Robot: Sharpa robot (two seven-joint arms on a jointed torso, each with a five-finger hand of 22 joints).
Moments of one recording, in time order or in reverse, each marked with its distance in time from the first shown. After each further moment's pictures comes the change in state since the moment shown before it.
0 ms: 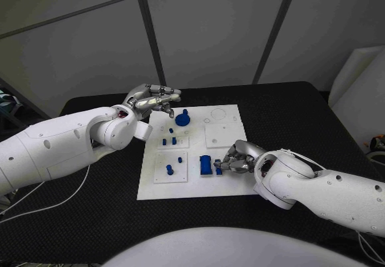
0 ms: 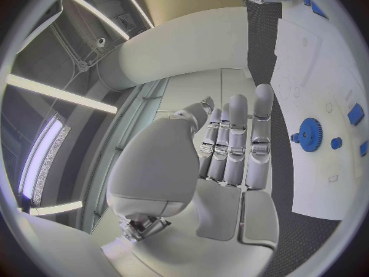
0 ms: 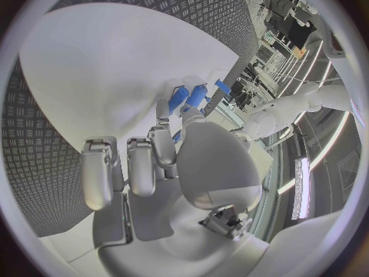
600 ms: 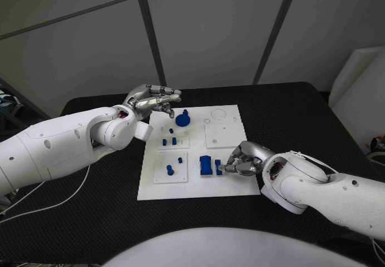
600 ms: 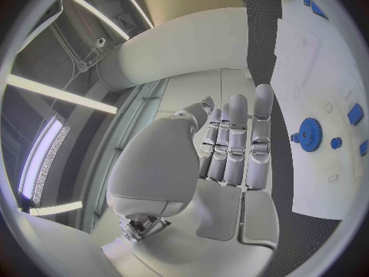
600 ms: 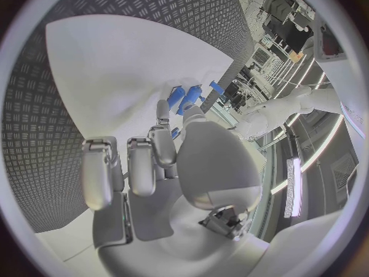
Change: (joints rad) left arm 0.000 -0.002 0.000 0.000 0.000 0.001 -0.002; left_hand 0.000 0.000 0.000 0.000 0.000 0.000 0.000 0.000 0.000 0.000 0.000 0.000 0.000 0.000 0.000 0.000 0.000 0.000 0.000 0.000 0.000 0.000; right arm 0.000 -0.076 -0.001 0.061 -0.022 0.011 0.061; right_hand 0.015 -0.015 -0.041 -0.016 -0.097 -0.013 0.001 0.006 0.020 0.000 0.000 -0.009 0.000 0.000 0.000 0.000 0.000 0.000 0.000 0.000 0.000 0.000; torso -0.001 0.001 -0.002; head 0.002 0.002
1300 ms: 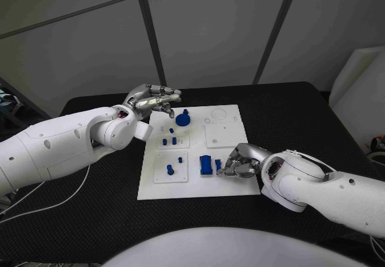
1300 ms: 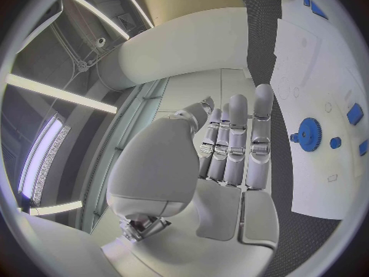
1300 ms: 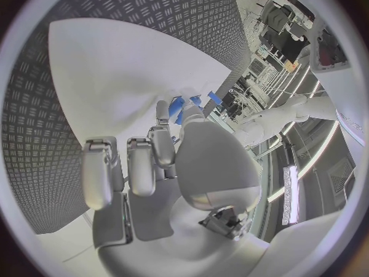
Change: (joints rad) left arm 0.000 0.002 0.000 -0.001 0.000 0.001 0.000; left_hand 0.000 0.000 0.000 0.000 0.000 0.000 0.000 0.000 0.000 0.000 0.000 0.000 0.000 0.000 0.000 0.000 0.000 0.000 0.000 0.000 0.000 0.000; right arm 0.000 0.016 -0.001 -0.033 -0.019 0.074 0.041; right_hand 0.026 0.013 -0.010 -0.003 -0.031 0.000 0.000 0.004 0.010 0.000 0.000 0.004 0.003 0.000 0.000 0.000 0.001 0.000 0.000 0.000 0.000 0.000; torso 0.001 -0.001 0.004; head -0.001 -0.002
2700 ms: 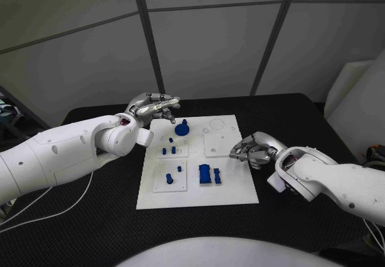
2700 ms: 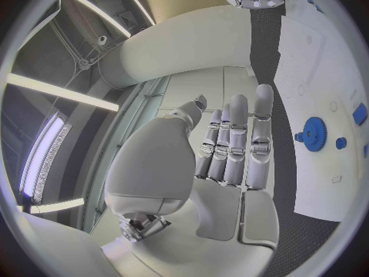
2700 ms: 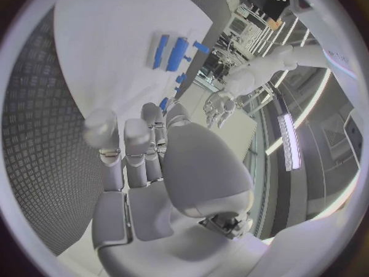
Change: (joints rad) left arm 0.000 0.021 -0.011 -0.052 0.043 0.001 0.026; left_hand -0.064 -0.018 -0.060 0.041 0.000 -0.026 -0.004 0.009 -0.002 -0.007 0.000 0.036 0.005 -0.037 0.007 -0.017 -0.024 0.000 -0.027 0.011 -0.040 -0.032; right arm 0.053 -0.025 0.001 -0.150 0.422 -0.112 0.348; right_hand 0.178 0.025 -0.033 -0.050 0.048 -0.136 0.062 -0.071 -0.002 -0.332 0.055 -0.592 -0.373 -0.067 0.037 -0.396 -0.294 0.102 -0.139 0.032 -0.574 -0.007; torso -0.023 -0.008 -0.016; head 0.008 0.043
